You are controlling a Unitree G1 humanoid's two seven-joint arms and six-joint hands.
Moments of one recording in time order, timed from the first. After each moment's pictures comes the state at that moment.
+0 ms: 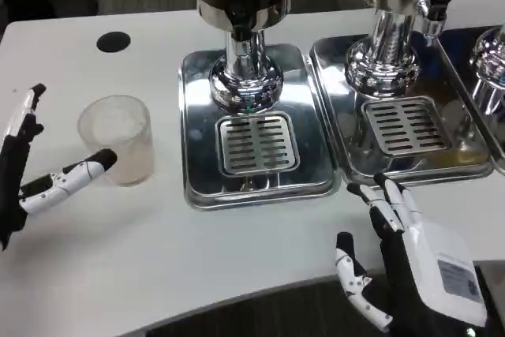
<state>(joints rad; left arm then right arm) -0.11 0.54 0.09 0.47 0.41 -0.30 0.12 0.39 -0.17 0.36 -0.21 -0.88 0.07 -0.36</state>
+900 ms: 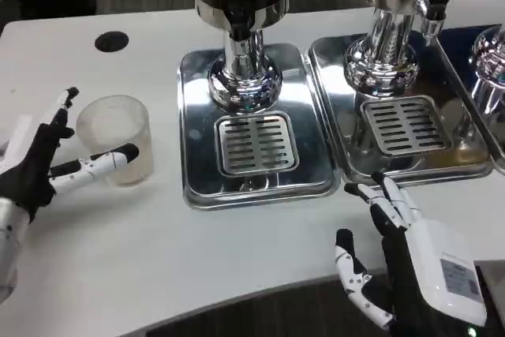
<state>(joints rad) -0.40 0.55 -0.07 0.90 0.40 -0.36 0.11 0.39 -0.17 0.36 -0.20 -0.85 0.05 -0.39</state>
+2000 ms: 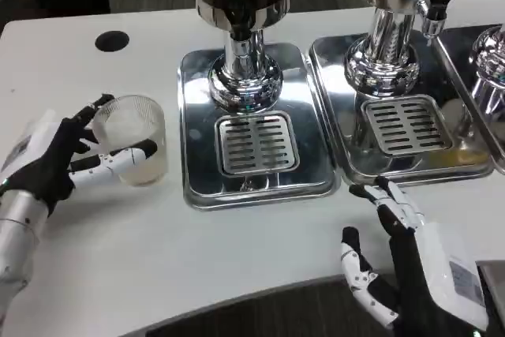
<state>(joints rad) -0.54 0.53 -0.14 1.18 0.40 -0.57 0.17 0.40 -0.16 0.35 -0.19 -0.74 0.02 -0.40</state>
